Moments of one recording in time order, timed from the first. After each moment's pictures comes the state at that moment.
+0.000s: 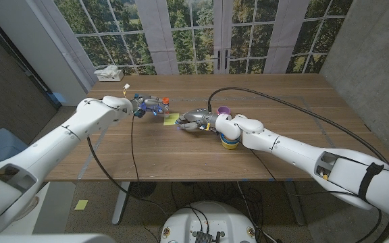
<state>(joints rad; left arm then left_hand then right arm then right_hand) 0.63 0.81 0.51 -1.63 -0.57 0.55 0.03 1.27 0.07 0.32 -0.30 0.17 0.91 -0.02 0.46 0.38 1.03 -0.10 0.21 0.25 1.31 -0.23 0.54 0.68 0.72 -0.07 1.56 0.50 -0.39 -0.41 -1.10 -1.28 -0.65 0.09 0.14 0.43 0.20 0.58 0.06 0.17 0.43 -0.09 0.20 0.19 0.34 -0.12 0.22 0.22 0.17 -0.04 0.34 0.40 0.30 -0.05 0.39 0.17</state>
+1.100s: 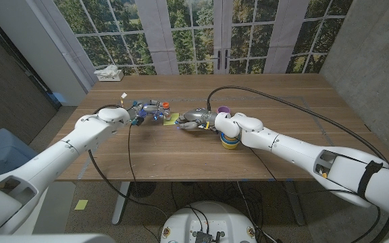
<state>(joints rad) 0.71 0.79 0.50 -1.51 -0.52 0.28 -0.07 1.28 0.06 0.32 -0.30 0.17 0.91 -0.02 0.46 0.38 1.03 -0.10 0.21 0.25 1.30 -0.22 0.48 0.65 0.70 -0.07 1.56 0.51 -0.37 -0.41 -1.11 -1.27 -0.63 0.08 0.19 0.41 0.20 0.58 0.08 0.17 0.43 -0.09 0.20 0.19 0.34 -0.12 0.22 0.22 0.17 -0.04 0.34 0.40 0.30 -0.05 0.38 0.17</state>
